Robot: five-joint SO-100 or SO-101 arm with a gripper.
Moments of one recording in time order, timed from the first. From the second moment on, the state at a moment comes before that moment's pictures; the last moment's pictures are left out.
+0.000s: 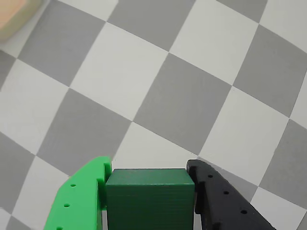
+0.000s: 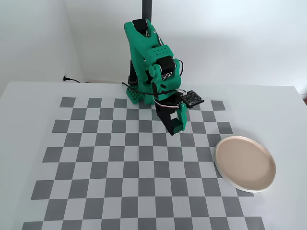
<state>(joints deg) -28.6 149.2 153.5 51.8 -92.3</state>
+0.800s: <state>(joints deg) -43.7 127.1 121.5 61.2 -83.1</state>
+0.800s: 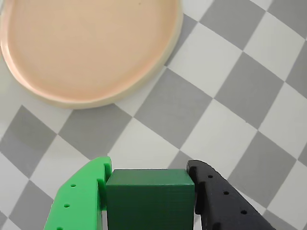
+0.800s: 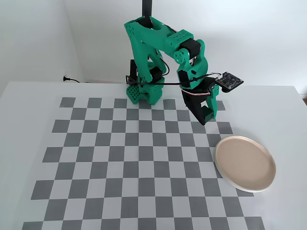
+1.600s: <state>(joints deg) -46.8 55.7 43.9 78.2 -77.0</state>
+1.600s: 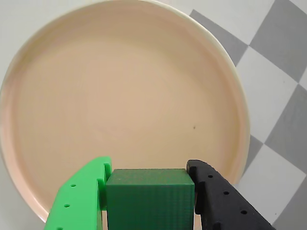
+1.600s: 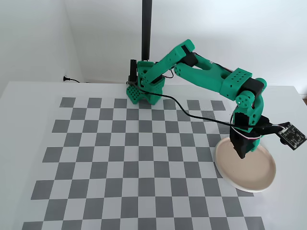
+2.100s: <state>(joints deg) -47.9 39.1 29.2 80.4 -75.8</state>
